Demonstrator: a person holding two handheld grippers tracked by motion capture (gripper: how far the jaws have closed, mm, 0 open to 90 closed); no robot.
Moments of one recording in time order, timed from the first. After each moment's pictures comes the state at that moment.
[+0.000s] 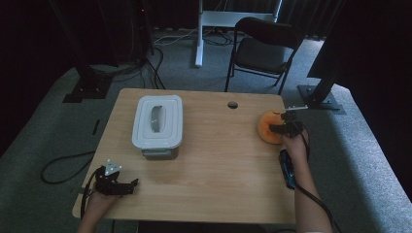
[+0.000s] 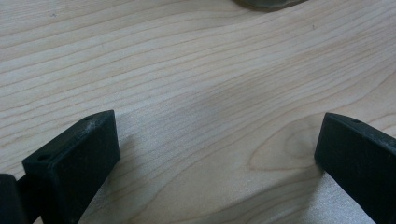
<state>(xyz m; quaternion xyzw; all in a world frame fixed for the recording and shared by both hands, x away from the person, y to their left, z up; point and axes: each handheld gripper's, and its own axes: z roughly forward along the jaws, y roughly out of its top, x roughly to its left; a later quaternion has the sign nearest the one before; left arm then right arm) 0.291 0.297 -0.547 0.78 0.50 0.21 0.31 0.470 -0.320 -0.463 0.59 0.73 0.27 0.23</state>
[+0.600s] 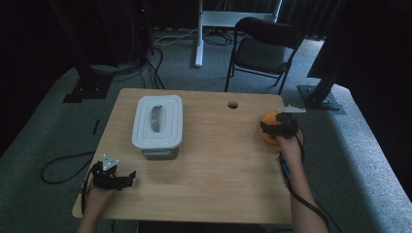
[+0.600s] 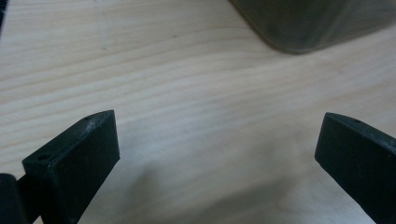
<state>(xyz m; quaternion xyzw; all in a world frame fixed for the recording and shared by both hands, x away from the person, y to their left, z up) 0.307 0.301 -0.534 0.75 0.53 0.25 0.31 0.443 -0.282 -0.439 0.53 0.72 0.35 0.27</state>
